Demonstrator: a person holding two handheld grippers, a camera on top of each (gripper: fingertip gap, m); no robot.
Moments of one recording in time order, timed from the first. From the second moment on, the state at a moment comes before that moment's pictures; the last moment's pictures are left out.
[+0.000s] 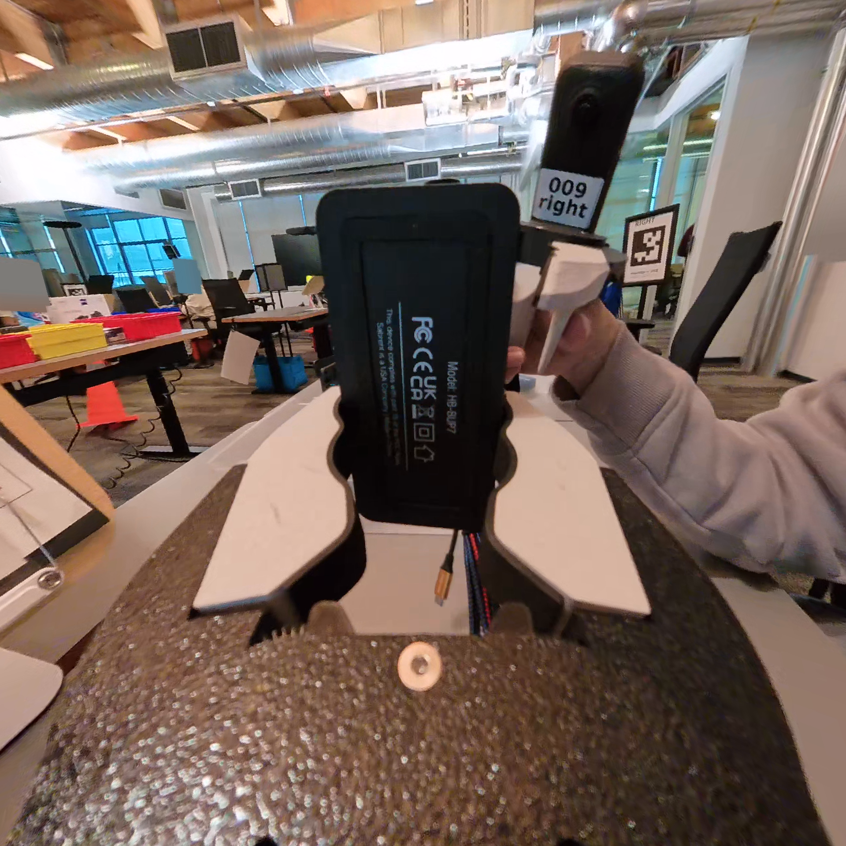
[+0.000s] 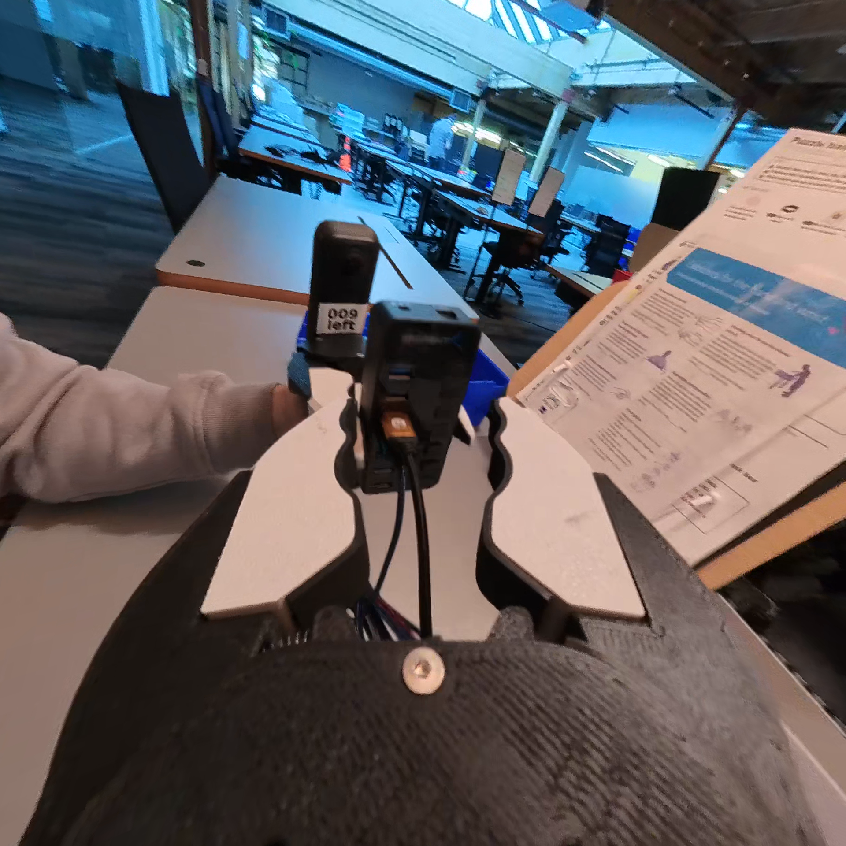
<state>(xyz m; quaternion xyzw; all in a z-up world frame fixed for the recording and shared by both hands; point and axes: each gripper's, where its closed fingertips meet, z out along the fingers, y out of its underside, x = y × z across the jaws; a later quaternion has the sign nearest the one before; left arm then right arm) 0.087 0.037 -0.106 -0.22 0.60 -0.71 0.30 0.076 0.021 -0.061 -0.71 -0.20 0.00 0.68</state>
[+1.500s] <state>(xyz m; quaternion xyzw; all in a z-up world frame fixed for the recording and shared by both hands) 0.102 0.035 -0.139 -0.25 0.64 -0.66 0.30 0.086 0.031 -0.088 -0.72 -0.21 0.03 0.67</state>
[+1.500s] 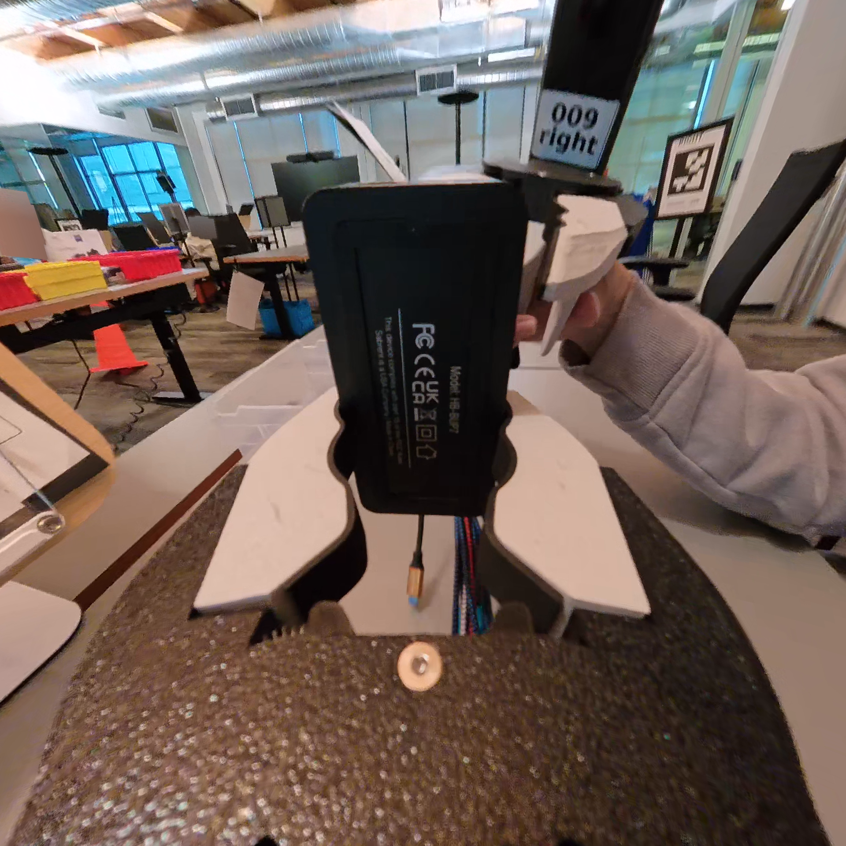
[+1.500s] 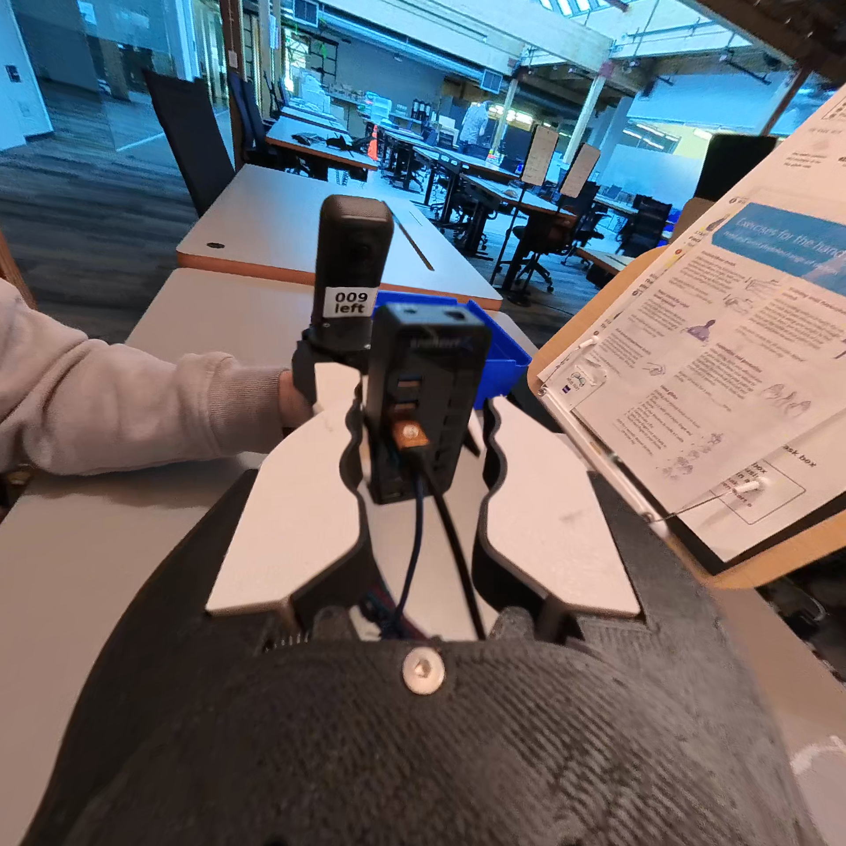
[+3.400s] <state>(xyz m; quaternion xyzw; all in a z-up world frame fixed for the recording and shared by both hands) 0.094 0.055 -0.157 -0.20 0.69 -0.60 0.35 0.074 0.051 -0.154 -0.83 -0.23 0.07 0.50</state>
